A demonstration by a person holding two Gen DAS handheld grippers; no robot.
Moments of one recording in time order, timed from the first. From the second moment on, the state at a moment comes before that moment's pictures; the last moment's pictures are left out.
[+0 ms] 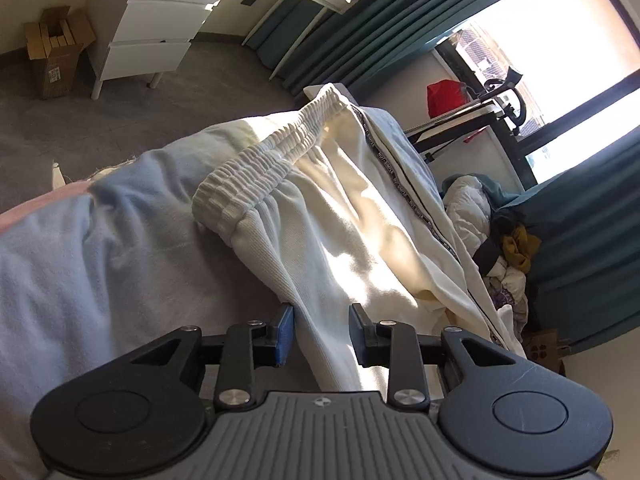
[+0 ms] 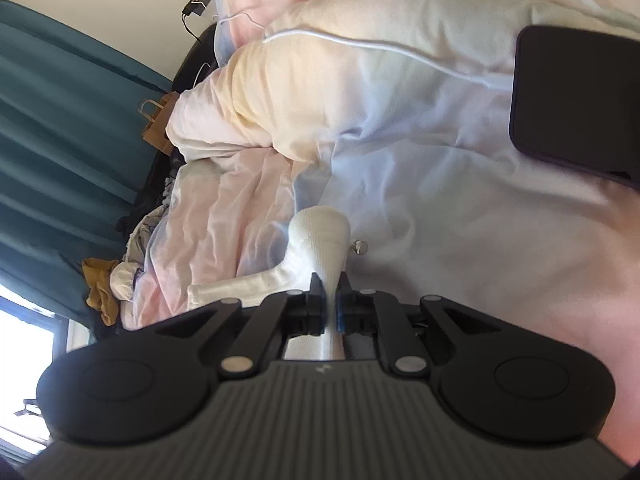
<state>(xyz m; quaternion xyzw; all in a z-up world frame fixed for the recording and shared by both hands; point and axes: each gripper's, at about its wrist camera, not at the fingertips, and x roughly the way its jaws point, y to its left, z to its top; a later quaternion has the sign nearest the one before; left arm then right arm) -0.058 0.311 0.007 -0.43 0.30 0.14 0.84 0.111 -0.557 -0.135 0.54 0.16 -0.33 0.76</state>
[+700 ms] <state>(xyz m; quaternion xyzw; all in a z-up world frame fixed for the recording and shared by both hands) 0.065 0.114 0.016 -0.17 0.31 -0.01 0.94 0.141 -0.469 -0.061 0.43 0.14 -0.16 0.88</state>
